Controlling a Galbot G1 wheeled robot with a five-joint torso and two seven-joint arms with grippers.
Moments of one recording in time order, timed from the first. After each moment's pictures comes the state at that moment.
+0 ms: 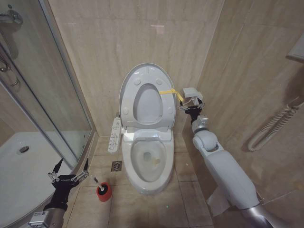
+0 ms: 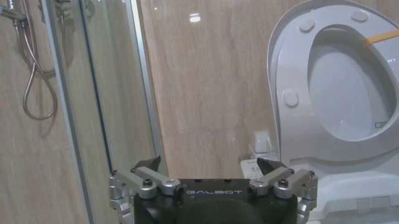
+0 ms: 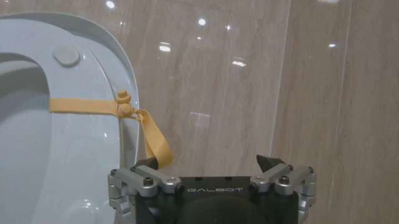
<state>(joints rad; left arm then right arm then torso) 1.73 -1.23 -0.73 -2.16 -0.23 -0.16 -0.11 -0.65 1.12 0.25 1.58 0.32 -0.06 0.28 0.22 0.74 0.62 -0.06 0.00</state>
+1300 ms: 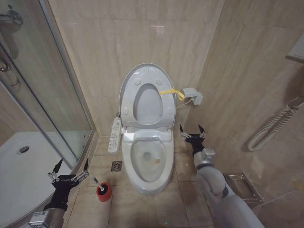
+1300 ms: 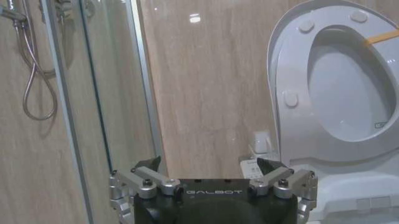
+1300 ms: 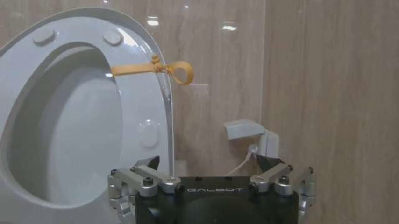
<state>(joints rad) 1.73 -1.23 -0.73 -2.16 -0.23 -0.16 -0.11 -1.13 1.16 0.32 1.94 0.33 -0.07 0.40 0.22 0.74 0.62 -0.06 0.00</state>
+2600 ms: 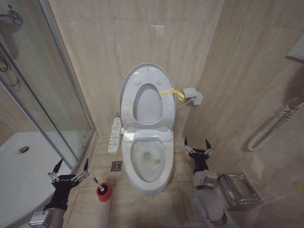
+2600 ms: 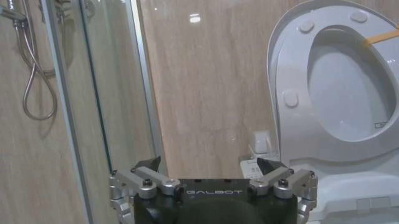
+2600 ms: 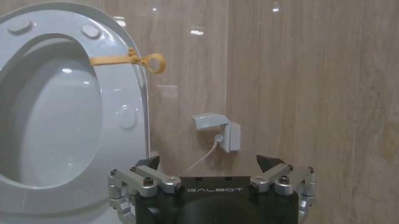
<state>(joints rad) 1.73 -1.23 -0.73 -2.16 -0.23 -0.16 -0.11 -1.33 1.32 0.37 1.99 0.13 0.04 0.46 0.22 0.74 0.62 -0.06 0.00</state>
